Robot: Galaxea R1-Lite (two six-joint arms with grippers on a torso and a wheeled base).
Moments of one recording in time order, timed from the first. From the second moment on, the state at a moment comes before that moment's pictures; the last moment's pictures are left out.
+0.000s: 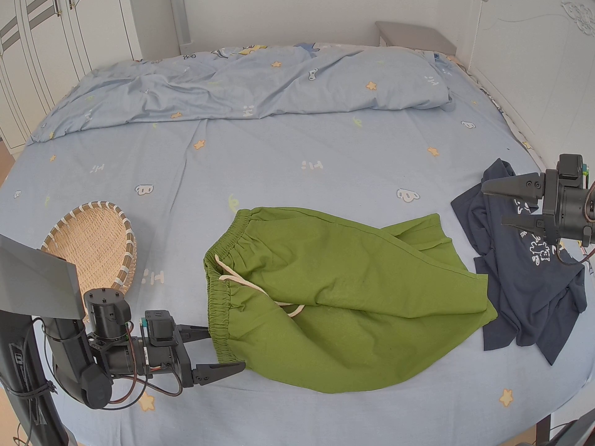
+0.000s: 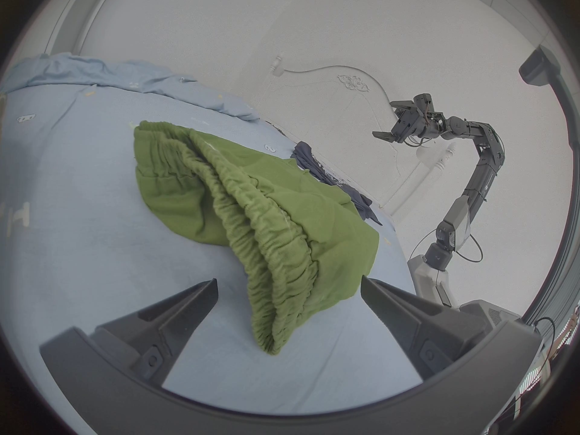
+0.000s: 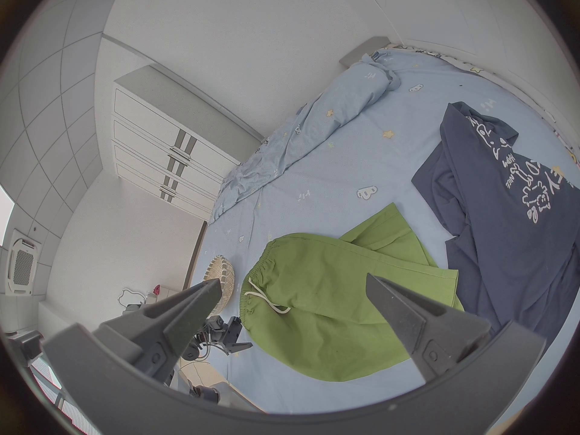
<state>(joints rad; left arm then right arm) -0.18 2.17 -0.18 -1.55 -0.87 0.05 0.16 1.35 -0.96 0.03 0.47 0.51</state>
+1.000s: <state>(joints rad) -0.14 2.11 -0.06 -1.55 -0.92 -0.38 0.16 1.35 -0.94 0.04 0.47 0.51</state>
